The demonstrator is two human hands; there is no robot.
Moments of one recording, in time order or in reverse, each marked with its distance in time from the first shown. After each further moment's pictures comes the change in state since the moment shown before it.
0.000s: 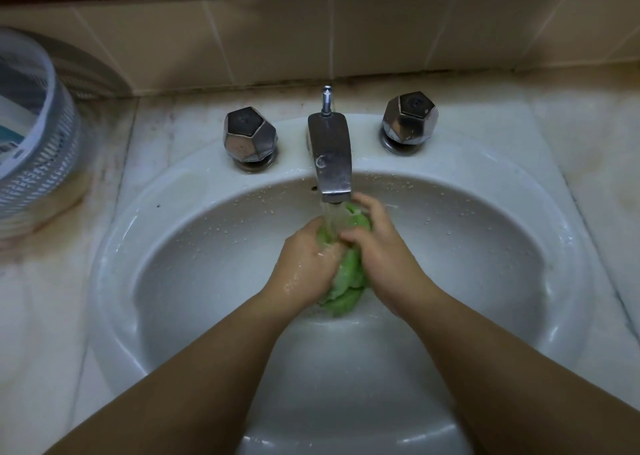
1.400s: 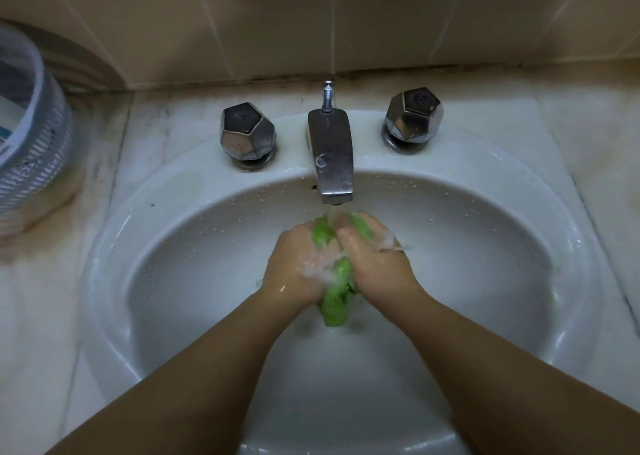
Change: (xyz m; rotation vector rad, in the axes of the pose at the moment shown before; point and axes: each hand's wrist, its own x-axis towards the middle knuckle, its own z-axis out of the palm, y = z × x) left_hand 0.009 -0.008 -0.003 0.303 -0.061 0.056; right_hand -0.004 0.005 0.006 -0.137 0.106 0.001
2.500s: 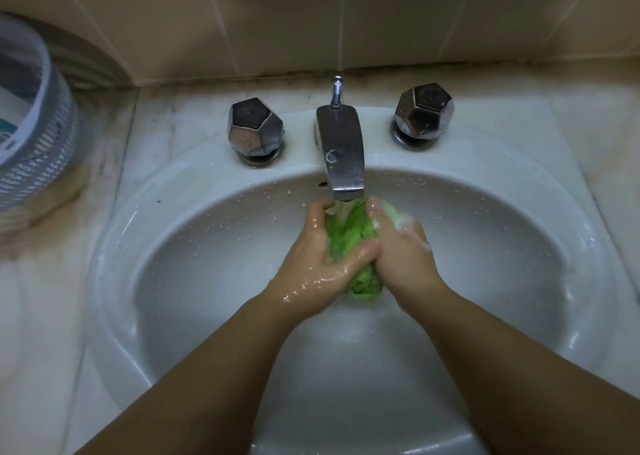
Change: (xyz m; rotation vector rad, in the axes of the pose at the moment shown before) left_hand -0.018 0.010 -0.005 -0.511 -0.062 0.060; right_hand 0.003 -0.013 -0.012 -0.127 0.151 0.123
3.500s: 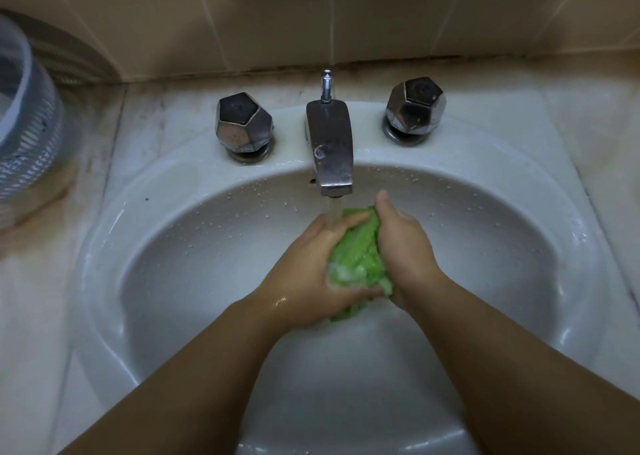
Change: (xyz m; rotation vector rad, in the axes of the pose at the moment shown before) left_hand -0.004 -0.005 -0.004 0.430 -0.164 0.214; right_hand 0.013 0.004 0.000 0.327 -0.022 0.199
